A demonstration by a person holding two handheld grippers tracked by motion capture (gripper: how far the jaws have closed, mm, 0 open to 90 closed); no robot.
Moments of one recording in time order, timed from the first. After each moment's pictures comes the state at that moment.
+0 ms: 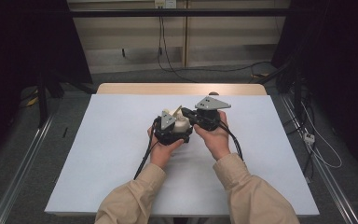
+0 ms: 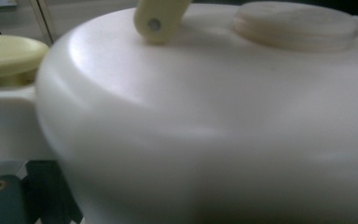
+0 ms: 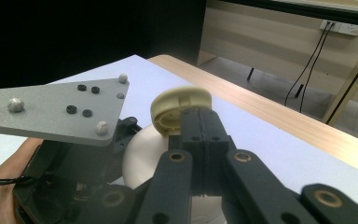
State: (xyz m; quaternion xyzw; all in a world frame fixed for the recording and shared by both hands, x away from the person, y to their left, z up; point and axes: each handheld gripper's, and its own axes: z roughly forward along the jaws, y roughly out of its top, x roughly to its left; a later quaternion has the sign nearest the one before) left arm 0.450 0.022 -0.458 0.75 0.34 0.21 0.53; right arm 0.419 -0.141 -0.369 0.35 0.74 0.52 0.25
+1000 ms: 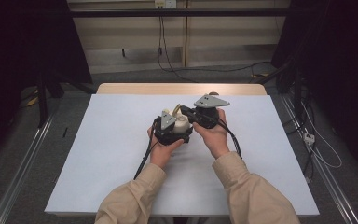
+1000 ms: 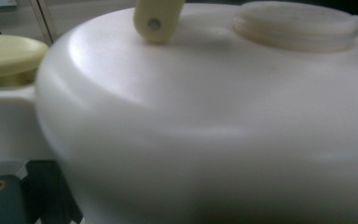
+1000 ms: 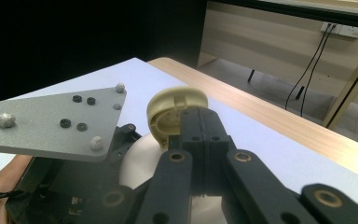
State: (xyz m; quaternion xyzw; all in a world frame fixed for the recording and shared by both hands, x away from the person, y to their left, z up) left arm 0.450 0.022 -0.458 0.75 0.34 0.21 0.53; right arm 0.425 -0.138 -0.367 0.35 0.74 0.52 0.25
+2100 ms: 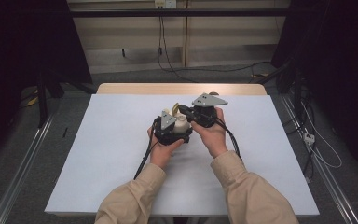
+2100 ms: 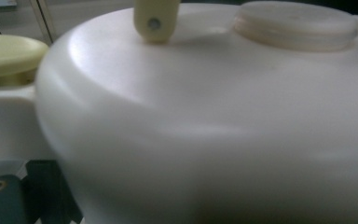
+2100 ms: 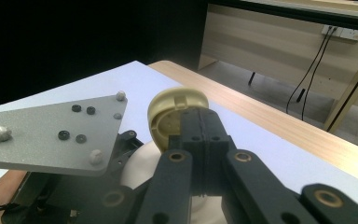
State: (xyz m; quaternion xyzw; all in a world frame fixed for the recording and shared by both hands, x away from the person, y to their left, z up) left arm 0.450 0.022 -0.458 0.75 0.34 0.21 0.53; right arm 0.429 -0.134 -0.367 0.35 0.74 0.52 0.25
